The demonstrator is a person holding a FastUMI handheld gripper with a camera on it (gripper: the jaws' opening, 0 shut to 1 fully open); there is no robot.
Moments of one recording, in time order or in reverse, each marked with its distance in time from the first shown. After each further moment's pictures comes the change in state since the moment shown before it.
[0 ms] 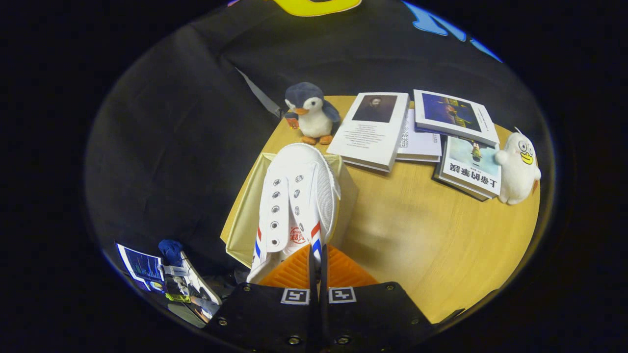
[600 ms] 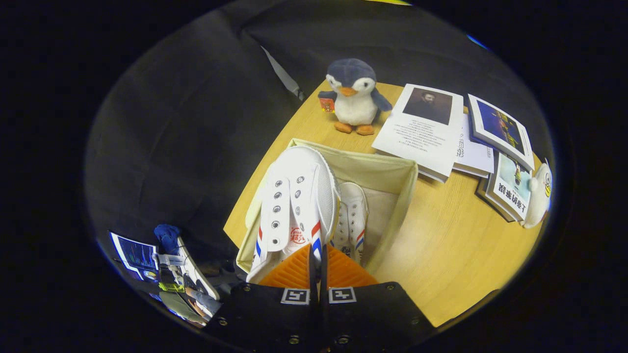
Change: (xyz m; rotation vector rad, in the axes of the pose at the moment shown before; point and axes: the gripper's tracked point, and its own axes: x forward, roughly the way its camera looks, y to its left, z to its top) arm 0.074 0.058 0.010 -0.093 0.113 0.000
